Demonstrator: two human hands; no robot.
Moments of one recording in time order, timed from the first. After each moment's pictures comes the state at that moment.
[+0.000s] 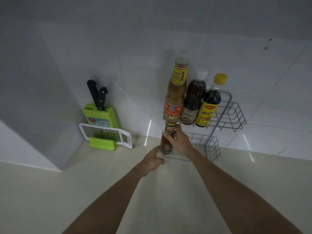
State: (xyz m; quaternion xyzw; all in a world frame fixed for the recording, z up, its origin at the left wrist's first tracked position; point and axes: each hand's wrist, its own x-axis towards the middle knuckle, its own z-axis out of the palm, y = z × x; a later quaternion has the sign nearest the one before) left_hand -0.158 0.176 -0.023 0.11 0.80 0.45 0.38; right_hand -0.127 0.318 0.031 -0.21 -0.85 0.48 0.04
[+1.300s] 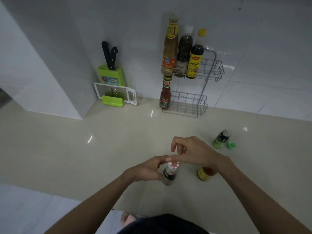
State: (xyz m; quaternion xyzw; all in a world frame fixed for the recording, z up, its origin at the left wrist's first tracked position) left_hand 0.084 0.049 -0.008 0.33 0.71 0.38 0.48; right_hand 0.158 0.237 0.084 0.01 -0.94 0.31 -0.12
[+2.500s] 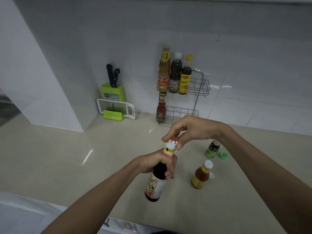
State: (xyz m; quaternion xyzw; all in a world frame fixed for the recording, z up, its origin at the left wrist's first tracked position) left_hand 0.109 0.077 0.084 0.33 0.57 0.52 0.54; right_hand 0.143 0.259 0.183 0.18 -0.87 0.43 -0.18
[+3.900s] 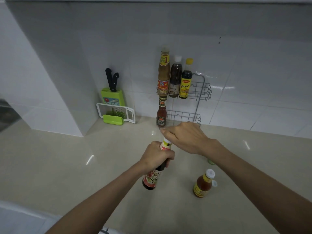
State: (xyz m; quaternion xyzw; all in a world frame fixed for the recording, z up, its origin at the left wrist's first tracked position) left_hand 0.095 0.100 0.093 0.20 0.78 0.52 0.27; right_hand 0.126 0.242 0.150 0.10 -0.98 0.04 0.14
